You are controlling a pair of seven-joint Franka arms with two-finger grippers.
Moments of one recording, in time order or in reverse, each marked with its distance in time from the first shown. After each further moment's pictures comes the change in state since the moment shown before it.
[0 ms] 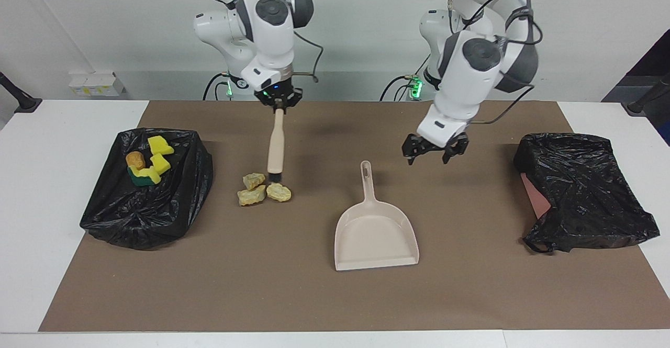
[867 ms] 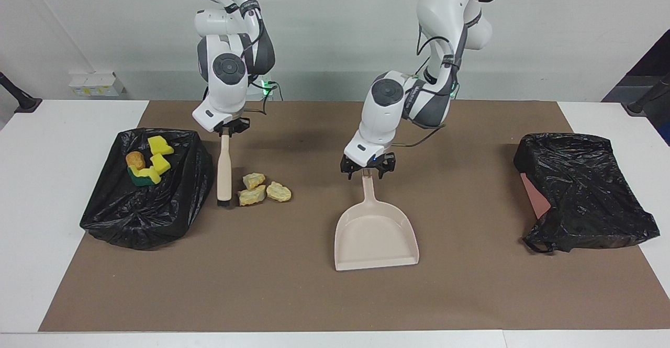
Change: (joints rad) left arm -0.202 0.161 -0.002 -0.084 -0.007 0.270 -0.189; right arm -0.184 0.141 0.008 -0.056 -0.225 0.045 -0.157
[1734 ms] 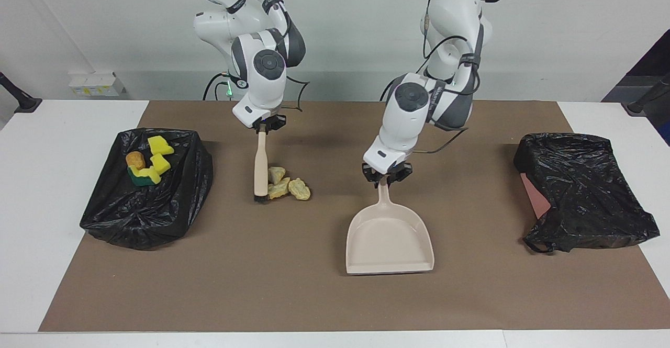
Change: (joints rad) left arm 0.088 -0.063 0.032 0.045 0.001 -0.109 0.200; right arm 0.165 0.024 0.008 0.088 0.132 -0.033 0.197
